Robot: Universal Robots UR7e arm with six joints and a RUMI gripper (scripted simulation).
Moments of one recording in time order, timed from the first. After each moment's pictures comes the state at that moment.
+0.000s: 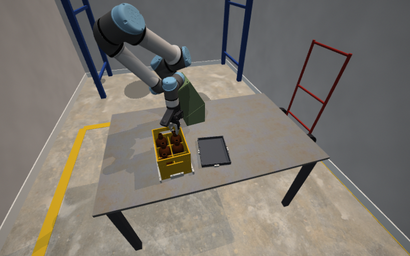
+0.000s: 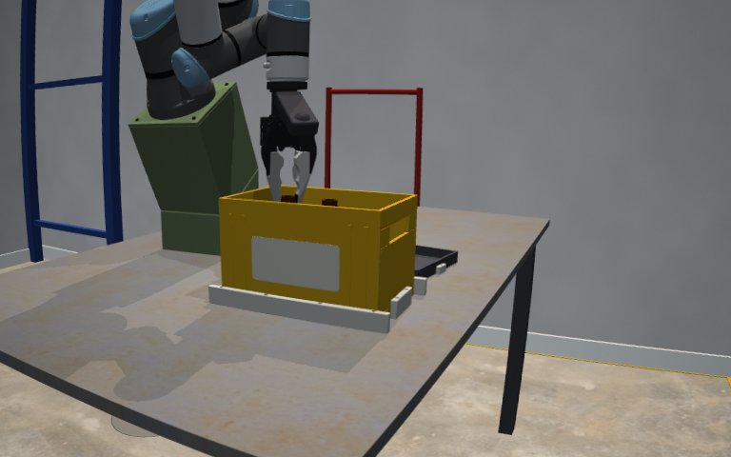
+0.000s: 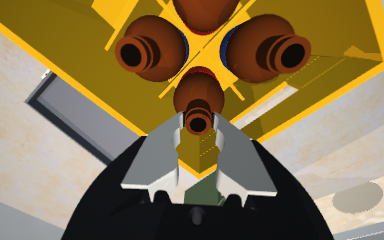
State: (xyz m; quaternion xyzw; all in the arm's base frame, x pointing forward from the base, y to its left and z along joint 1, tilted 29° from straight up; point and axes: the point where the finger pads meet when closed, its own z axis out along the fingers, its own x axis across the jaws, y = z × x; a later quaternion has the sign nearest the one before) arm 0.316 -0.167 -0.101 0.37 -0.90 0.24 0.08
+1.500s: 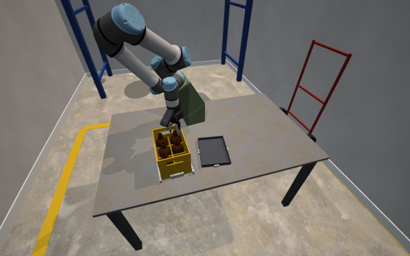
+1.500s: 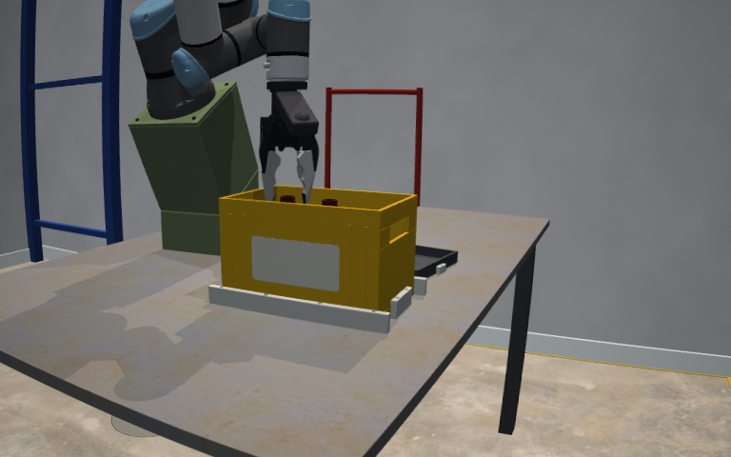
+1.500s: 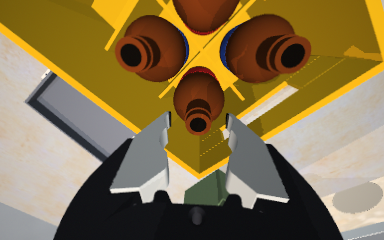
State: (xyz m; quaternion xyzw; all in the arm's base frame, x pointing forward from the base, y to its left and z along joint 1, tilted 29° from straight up) arm 0.316 -0.167 -0.101 0.37 -0.90 0.24 0.08
